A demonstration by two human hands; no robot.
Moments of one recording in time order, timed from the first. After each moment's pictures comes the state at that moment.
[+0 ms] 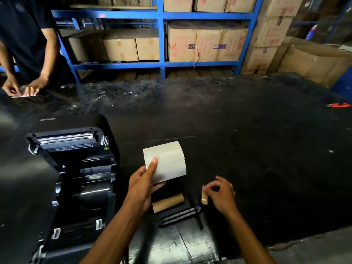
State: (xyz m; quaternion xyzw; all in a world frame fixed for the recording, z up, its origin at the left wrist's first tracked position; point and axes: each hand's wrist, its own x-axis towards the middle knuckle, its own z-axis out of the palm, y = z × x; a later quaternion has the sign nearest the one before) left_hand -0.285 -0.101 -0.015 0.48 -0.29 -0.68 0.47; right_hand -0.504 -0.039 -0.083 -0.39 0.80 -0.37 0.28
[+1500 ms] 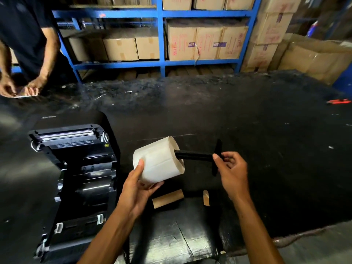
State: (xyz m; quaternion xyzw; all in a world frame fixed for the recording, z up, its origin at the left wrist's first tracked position) left_hand -0.262 -0.082 -0.012 0.39 -0.20 -0.76 0.48; right_hand -0.498 -0.035 0.010 -0.32 0.67 -0.62 0.25
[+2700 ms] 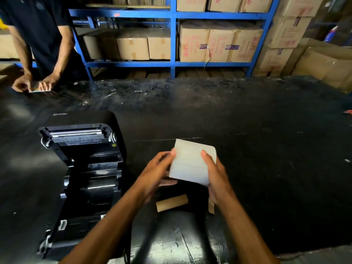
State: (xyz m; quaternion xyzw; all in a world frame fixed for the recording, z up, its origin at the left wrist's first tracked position) left_hand -0.293 -0.103 0.030 0.48 -0.46 -0.68 0.31; right_hand -0.454 -0.066 0.005 -0.26 0.57 -0.60 0.50
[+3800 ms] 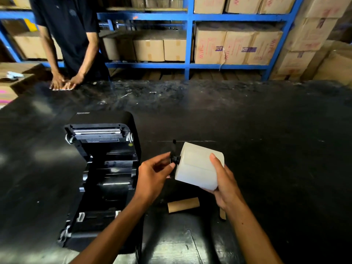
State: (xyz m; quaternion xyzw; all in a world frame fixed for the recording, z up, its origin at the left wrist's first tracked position) left_hand -0.258 -0.103 0.004 0.50 -0.54 -0.47 0.48; right_hand -0.442 -0.071 0.007 -0.23 0.56 -0.57 0.55
